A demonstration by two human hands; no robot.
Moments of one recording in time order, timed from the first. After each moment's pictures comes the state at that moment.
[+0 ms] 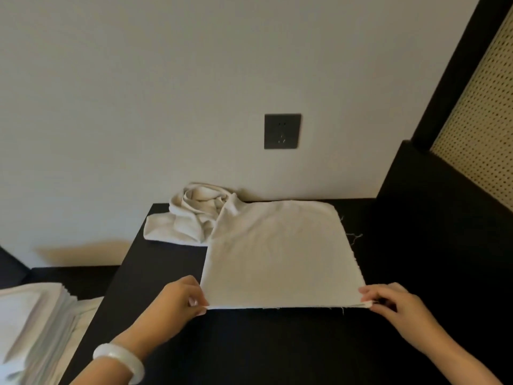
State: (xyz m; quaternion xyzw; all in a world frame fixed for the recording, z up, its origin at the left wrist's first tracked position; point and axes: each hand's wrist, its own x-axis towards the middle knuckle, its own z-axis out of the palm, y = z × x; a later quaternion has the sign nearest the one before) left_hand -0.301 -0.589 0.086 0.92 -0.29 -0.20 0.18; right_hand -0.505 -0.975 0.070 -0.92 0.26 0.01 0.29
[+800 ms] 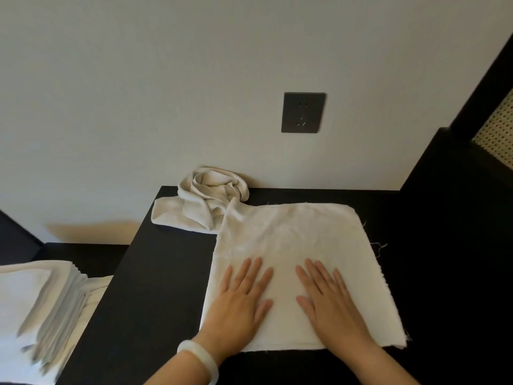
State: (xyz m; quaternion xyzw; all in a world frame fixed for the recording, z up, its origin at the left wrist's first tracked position) left_hand -0.345 -0.664 0.020 0.92 -0.38 -0.05 0.05; right_hand -0.435 -0.877 0.012 -0.99 0.07 0.02 0.09
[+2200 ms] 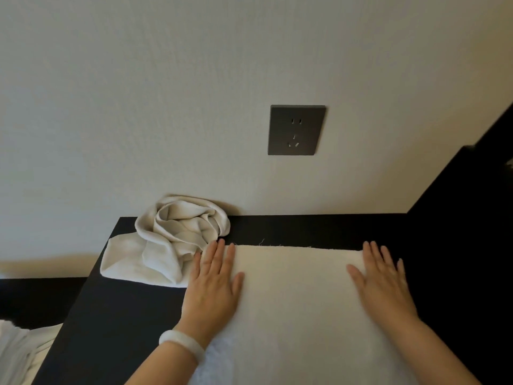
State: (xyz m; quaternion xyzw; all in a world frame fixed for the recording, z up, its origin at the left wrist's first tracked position) left_hand -0.201 -0.723 0.015 0.96 -0.28 -0.02 0.04; right_hand -0.332 -1.012 0.025 -0.94 0.35 0.03 0.01
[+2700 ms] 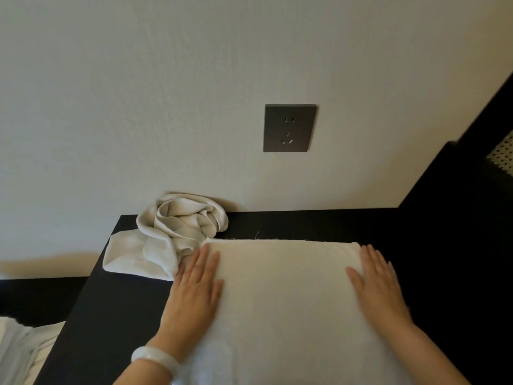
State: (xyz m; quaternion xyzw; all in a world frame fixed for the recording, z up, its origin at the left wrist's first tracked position) left_hand -0.220 -0.681 0.022 0.95 -0.27 -0.03 0.13; right_hand -0.356 -0.995 0.026 -0.93 0.36 -0.02 0.12
